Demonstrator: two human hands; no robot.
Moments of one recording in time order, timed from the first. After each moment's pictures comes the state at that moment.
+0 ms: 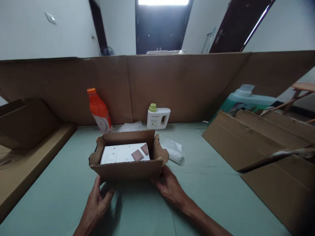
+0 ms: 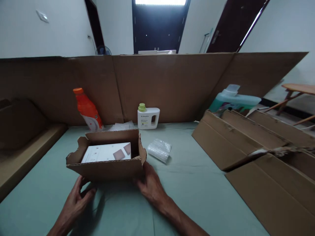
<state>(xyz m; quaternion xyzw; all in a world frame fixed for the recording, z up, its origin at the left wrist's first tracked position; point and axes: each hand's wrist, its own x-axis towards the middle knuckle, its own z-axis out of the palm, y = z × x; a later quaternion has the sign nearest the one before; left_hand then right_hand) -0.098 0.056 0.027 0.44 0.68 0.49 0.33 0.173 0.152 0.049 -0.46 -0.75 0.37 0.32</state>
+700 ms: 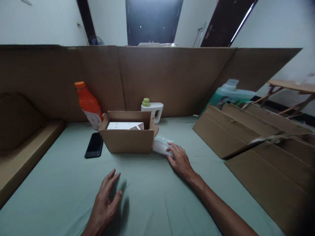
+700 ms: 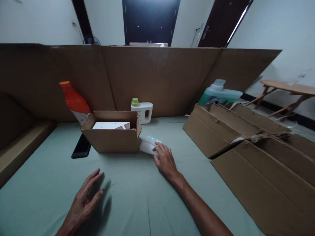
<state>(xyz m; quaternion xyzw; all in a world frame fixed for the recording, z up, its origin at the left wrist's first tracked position) -0.072 0.037 0.010 0.56 0.65 0.43 0.28 0.247 0.193 0.041 -0.55 -0.80 0.08 0.22</state>
